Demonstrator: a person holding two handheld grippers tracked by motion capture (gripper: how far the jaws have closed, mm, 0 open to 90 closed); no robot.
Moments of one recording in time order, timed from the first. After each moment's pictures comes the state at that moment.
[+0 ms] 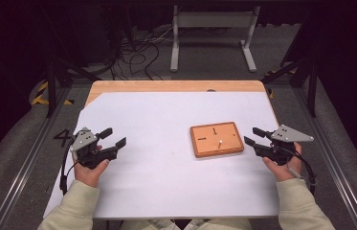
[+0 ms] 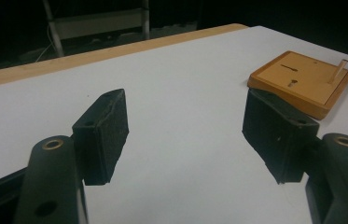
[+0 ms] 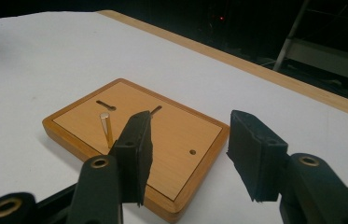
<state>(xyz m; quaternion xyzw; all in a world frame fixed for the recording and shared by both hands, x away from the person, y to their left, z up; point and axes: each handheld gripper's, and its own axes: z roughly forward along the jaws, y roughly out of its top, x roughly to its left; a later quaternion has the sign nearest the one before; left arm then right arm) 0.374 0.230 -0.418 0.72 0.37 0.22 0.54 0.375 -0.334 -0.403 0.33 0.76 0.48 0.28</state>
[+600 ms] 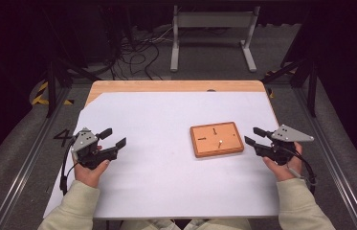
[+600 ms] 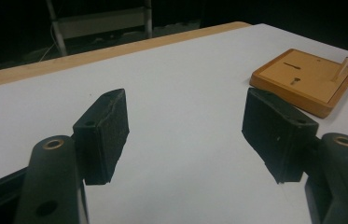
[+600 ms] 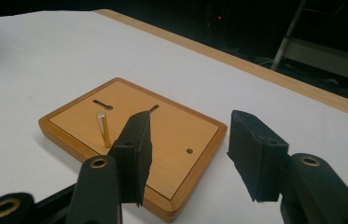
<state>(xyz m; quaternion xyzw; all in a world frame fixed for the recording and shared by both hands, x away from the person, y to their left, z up) 0.373 0.229 -0.418 0.72 0.37 0.23 0.54 0.376 -0.335 -0.403 0.33 0.76 0.48 0.29</state>
